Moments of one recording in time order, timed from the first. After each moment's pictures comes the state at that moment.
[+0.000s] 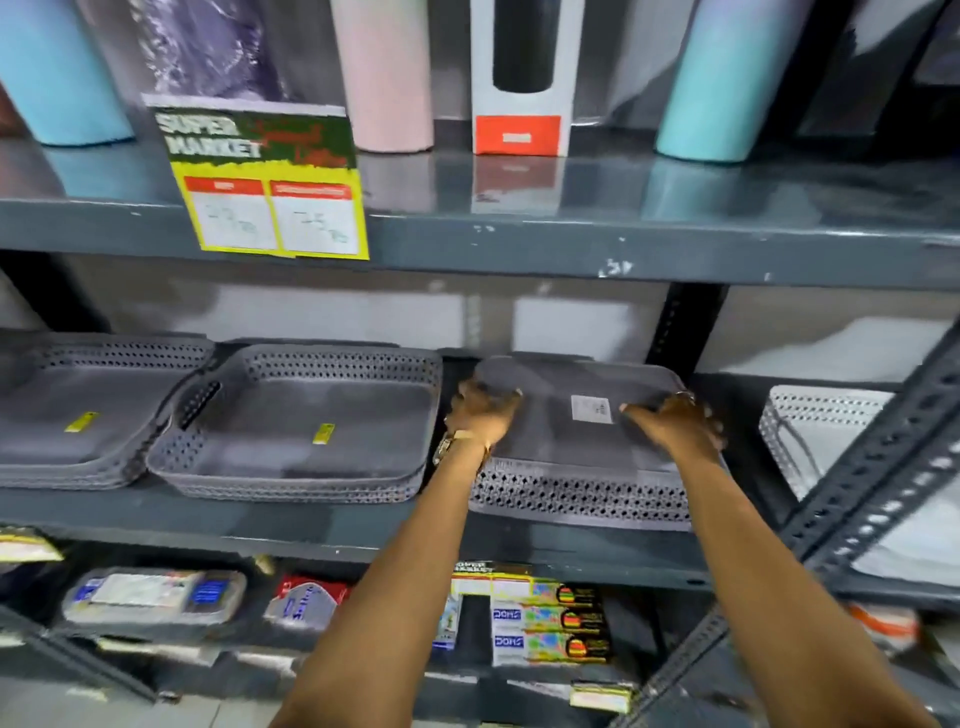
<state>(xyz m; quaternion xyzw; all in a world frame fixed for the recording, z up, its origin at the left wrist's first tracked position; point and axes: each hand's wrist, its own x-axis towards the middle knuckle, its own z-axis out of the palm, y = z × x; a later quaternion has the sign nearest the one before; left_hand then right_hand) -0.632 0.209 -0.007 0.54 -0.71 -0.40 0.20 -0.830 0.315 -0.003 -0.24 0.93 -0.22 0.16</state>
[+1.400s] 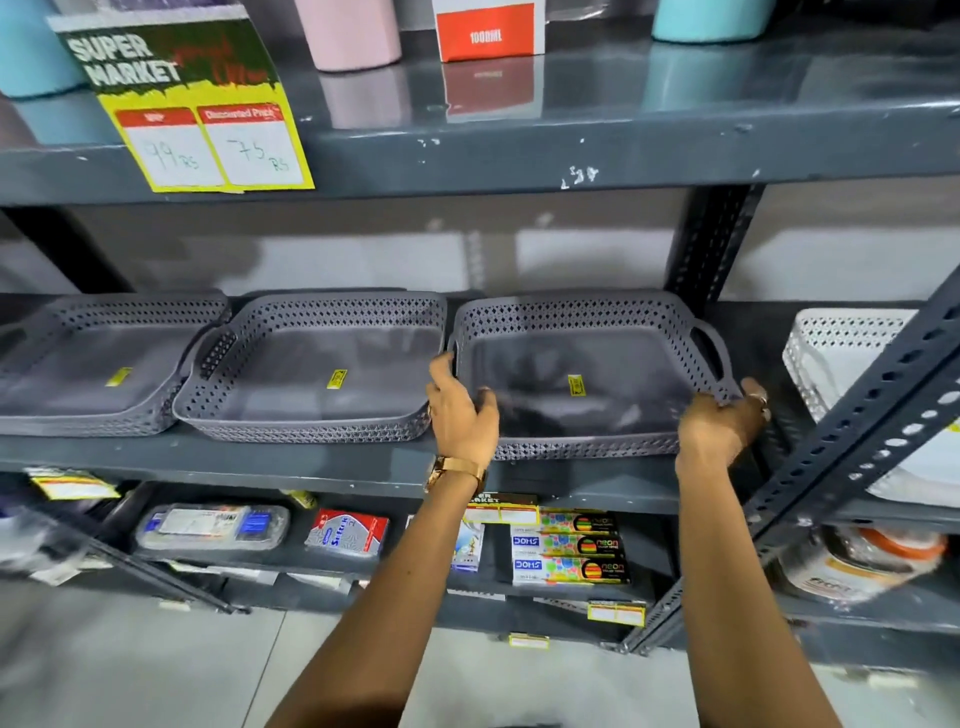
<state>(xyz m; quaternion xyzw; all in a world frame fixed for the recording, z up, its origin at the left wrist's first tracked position) -0.598 0.281 -0.035 0.54 -0.64 -0.37 0.41 -0.803 0.373 -0.050 -0.04 0.77 -0.63 0.09</state>
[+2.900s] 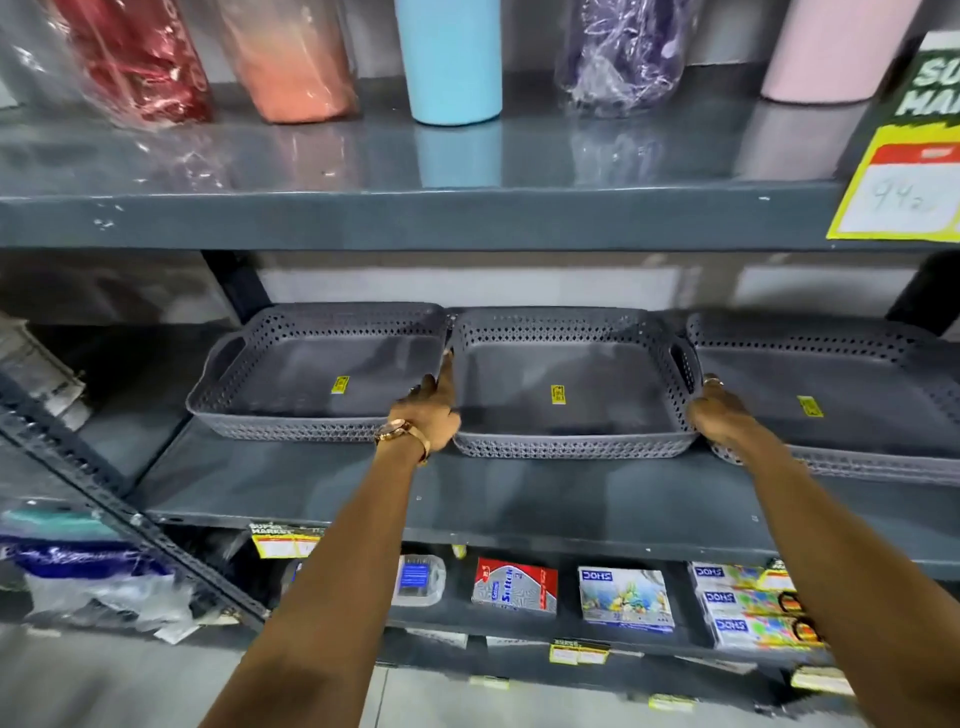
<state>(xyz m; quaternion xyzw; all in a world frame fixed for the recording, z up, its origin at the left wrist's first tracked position) -0.271 0.006 -0.032 0.50 -0.86 -0.09 0.01 -0.583 0.156 -0.034 -0.33 0.90 -0.20 0.22</state>
